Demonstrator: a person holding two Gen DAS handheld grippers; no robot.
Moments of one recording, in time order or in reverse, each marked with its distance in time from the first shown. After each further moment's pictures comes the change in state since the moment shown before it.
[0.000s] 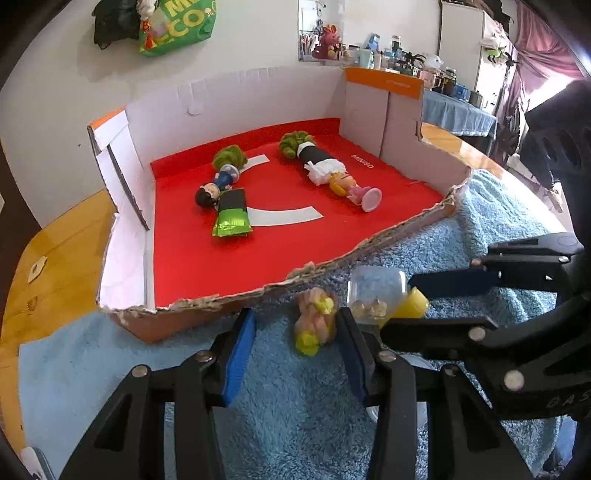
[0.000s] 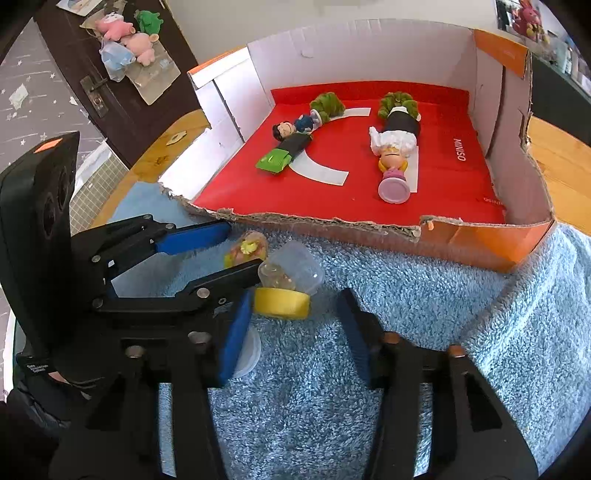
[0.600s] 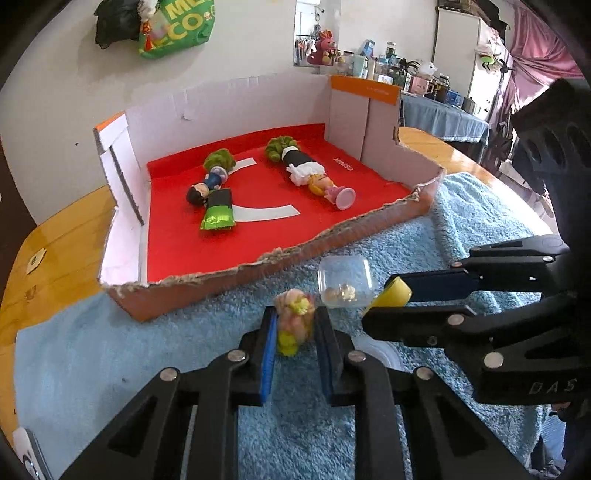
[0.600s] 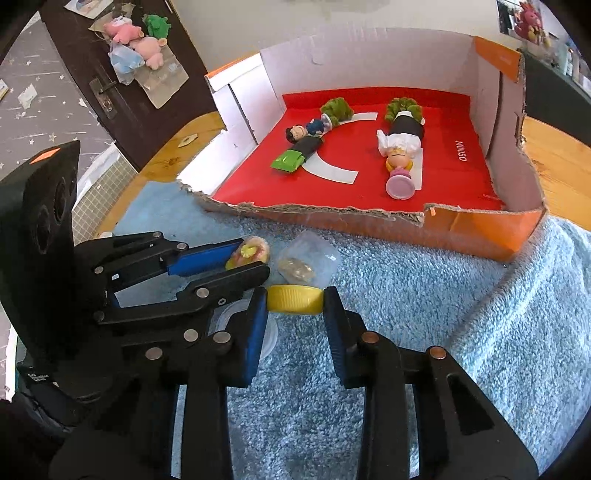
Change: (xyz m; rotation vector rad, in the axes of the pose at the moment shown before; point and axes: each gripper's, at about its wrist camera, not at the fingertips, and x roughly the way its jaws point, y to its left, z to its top) left arm -0.020 -0.010 -0.009 -0.024 -0.016 -0.038; right arm -0.012 0.004 -0.009 -0.001 -0.028 0.023
